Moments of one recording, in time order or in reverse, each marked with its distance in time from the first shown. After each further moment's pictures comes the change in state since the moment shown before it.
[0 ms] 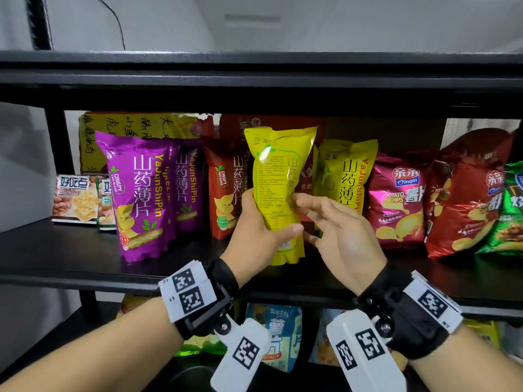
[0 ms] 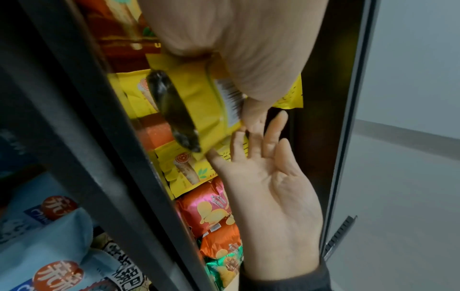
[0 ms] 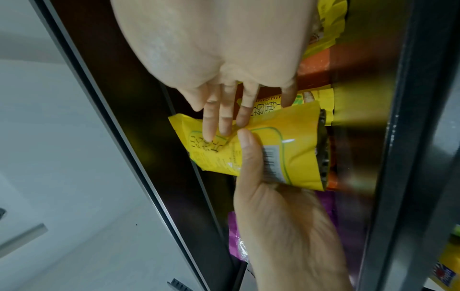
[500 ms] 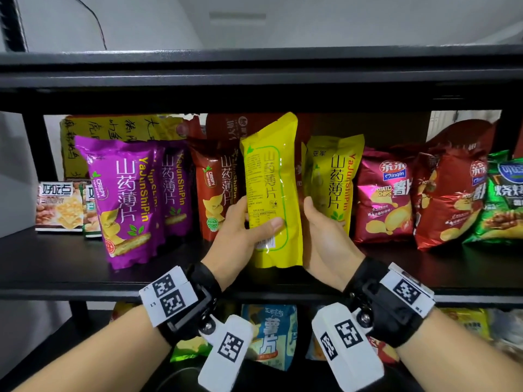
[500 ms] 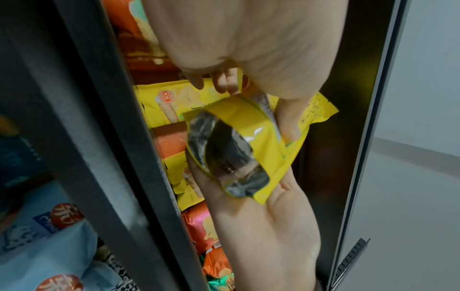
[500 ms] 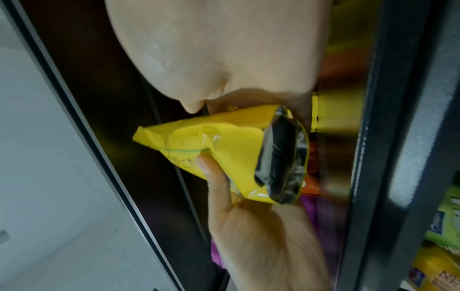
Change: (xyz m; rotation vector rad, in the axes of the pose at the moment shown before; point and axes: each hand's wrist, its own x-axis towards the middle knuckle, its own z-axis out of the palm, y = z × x) left_hand 0.003 -0.017 -0.010 -0.227 -0.109 -0.035; right_hand 0.011 0.016 0.004 0.221 -0.084 0.298
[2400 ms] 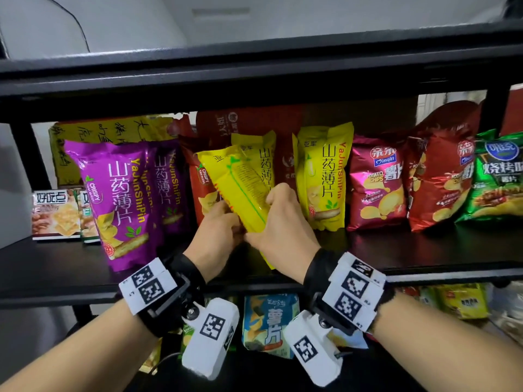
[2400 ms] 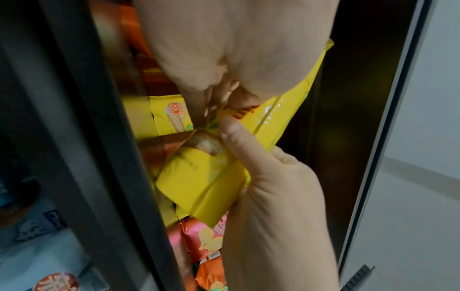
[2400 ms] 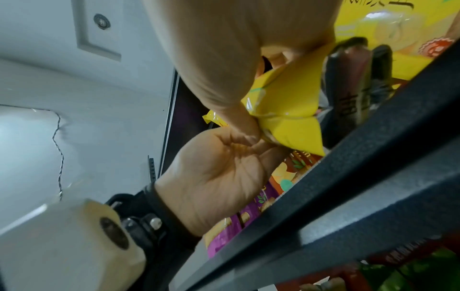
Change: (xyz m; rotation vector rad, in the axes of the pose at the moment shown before) left_hand 0.003 0.009 -0.013 -0.102 0.162 -0.159; right_hand 0.001 0.022 0.039 -1.362 0.366 -0.453
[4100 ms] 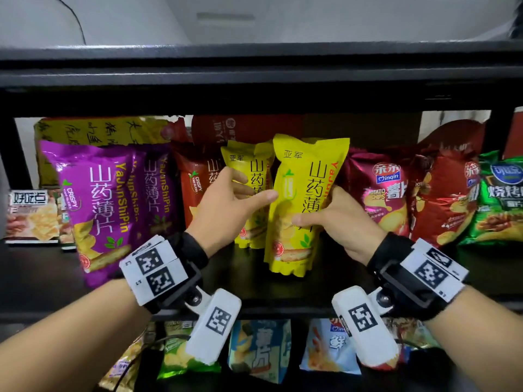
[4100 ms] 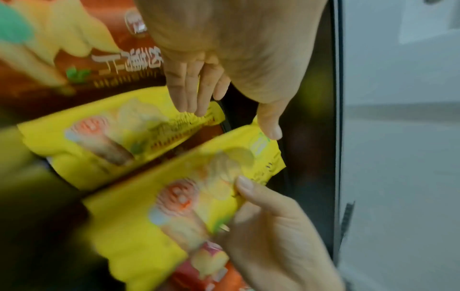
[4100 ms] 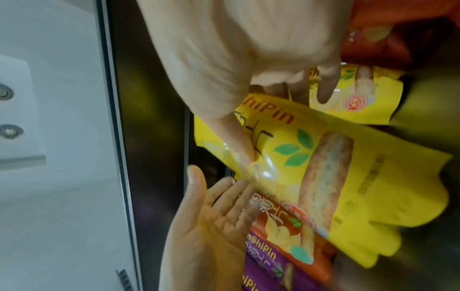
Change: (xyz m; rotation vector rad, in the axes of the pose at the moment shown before) left_hand 0.042 0.033 0.014 0.600 0.025 0.234; right_hand 0.051 0.069 -0.062 0.613 -0.123 0.314
